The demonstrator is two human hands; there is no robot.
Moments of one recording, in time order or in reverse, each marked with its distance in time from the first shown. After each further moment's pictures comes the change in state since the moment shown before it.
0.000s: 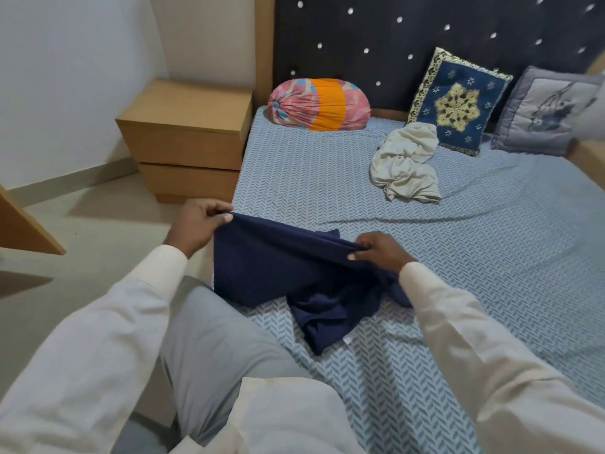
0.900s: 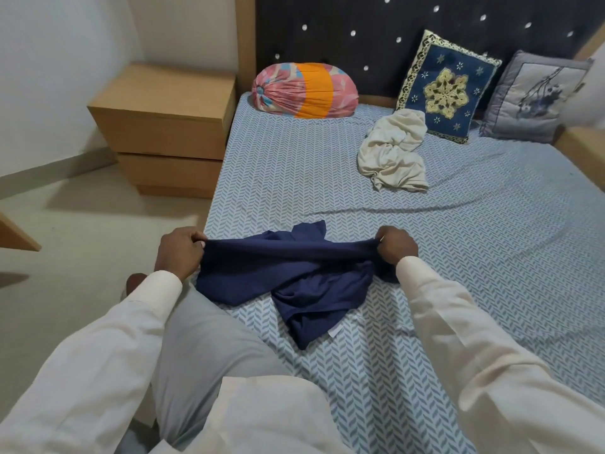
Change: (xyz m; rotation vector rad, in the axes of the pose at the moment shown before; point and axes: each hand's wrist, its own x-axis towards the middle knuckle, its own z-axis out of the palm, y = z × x) left_hand -0.012 -0.063 0.037 0.342 0.087 -0.189; right_hand 0.000 0.057 -0.004 -0.173 0.169 0.415
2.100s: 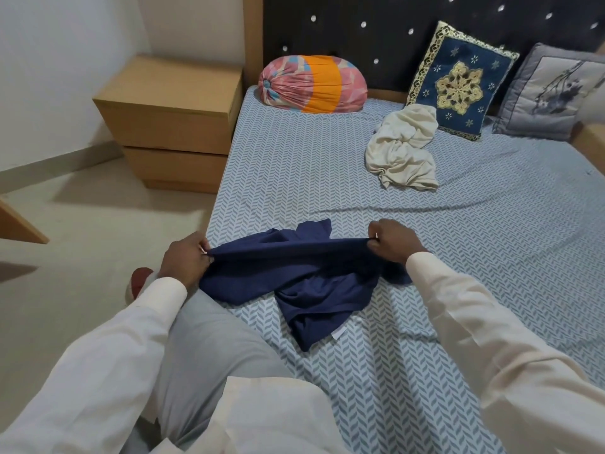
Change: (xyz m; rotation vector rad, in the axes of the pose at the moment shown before) left_hand -0.008 -0.012 0.013 0.139 -0.058 0.012; right_hand 0.016 -0.006 -0.003 -0.237 -0.049 -0.403
